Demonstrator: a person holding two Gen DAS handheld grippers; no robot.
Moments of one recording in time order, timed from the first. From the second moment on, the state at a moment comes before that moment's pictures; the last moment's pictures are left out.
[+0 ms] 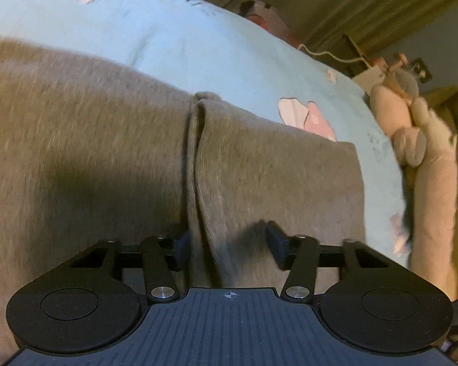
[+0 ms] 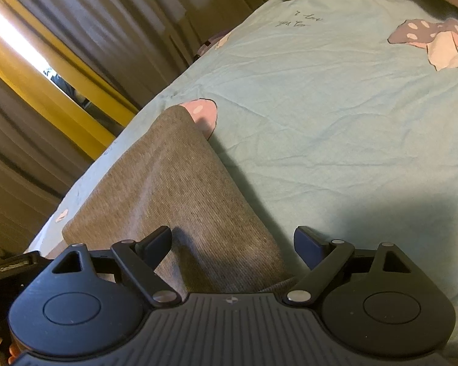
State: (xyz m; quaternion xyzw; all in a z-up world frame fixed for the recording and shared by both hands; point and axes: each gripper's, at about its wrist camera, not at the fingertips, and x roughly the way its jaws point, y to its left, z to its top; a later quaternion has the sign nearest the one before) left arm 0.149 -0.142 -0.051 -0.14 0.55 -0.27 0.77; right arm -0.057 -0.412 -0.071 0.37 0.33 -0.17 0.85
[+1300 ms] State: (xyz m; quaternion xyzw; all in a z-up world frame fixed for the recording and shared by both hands) left arm 0.132 -0.007 -0.007 -0.18 0.51 -0.15 0.83; right arm -0.050 -0.391 -0.063 0.33 0.30 -0.09 0.89
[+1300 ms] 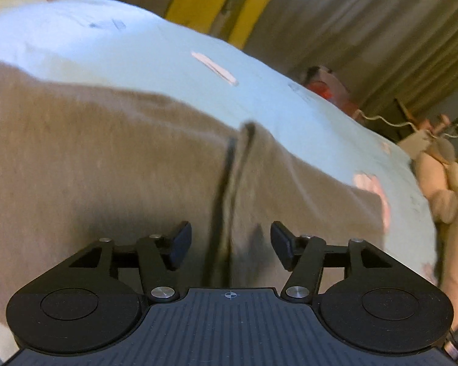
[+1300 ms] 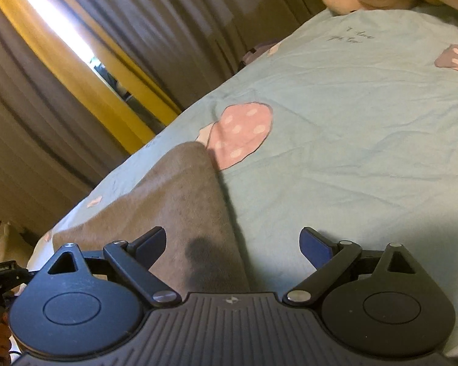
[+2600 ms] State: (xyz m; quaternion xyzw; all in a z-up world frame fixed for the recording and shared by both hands) left arm 0.067 0.144 0.031 -0.16 0.42 0.08 0.89; right arm -0.024 -0.359 -0.071 0.24 0.36 -0.11 0.90
